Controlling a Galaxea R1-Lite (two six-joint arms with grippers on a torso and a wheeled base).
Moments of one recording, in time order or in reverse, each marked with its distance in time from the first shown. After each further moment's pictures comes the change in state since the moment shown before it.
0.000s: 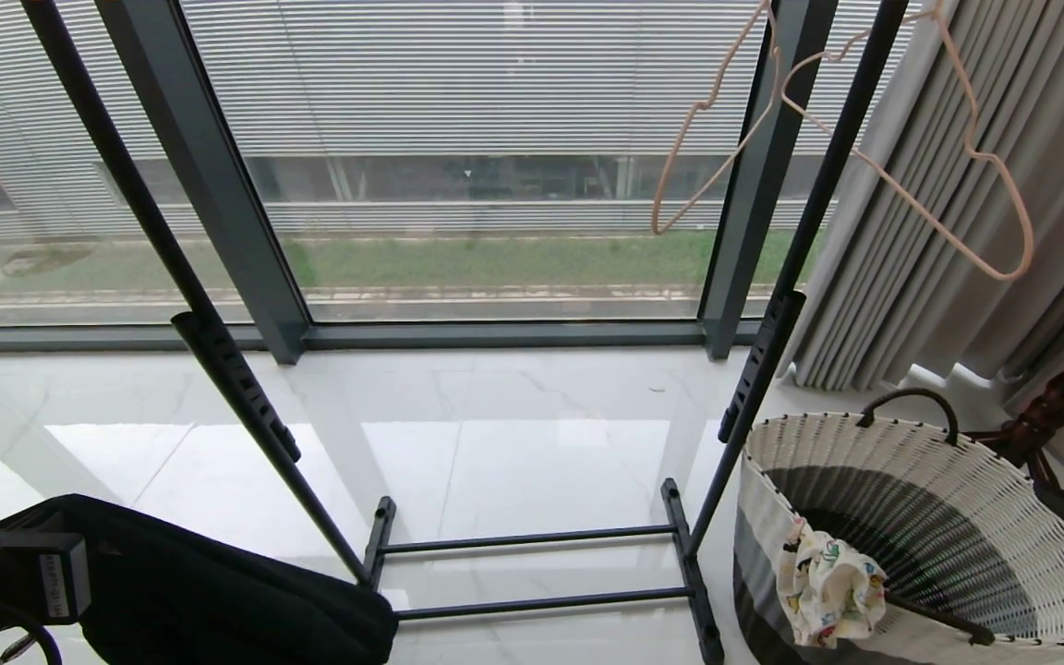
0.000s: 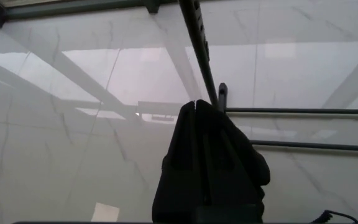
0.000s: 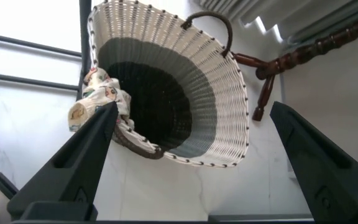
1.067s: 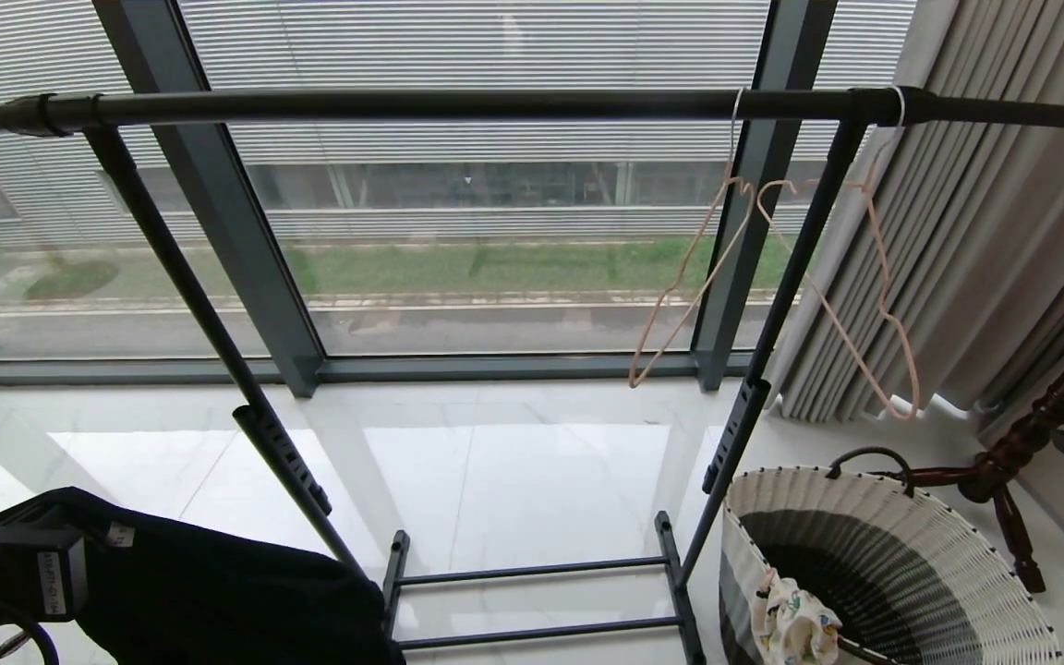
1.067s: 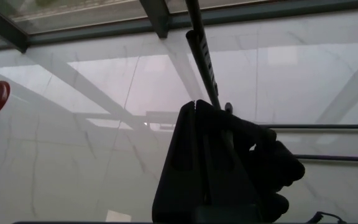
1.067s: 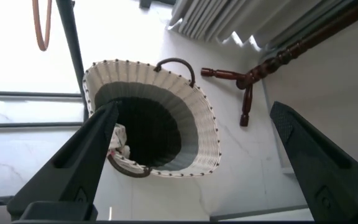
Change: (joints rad) left arm 0.000 -0.009 -0.008 -0.003 -0.001 0.041; right arm -0.064 0.043 -0.099 -0.003 0.022 0.092
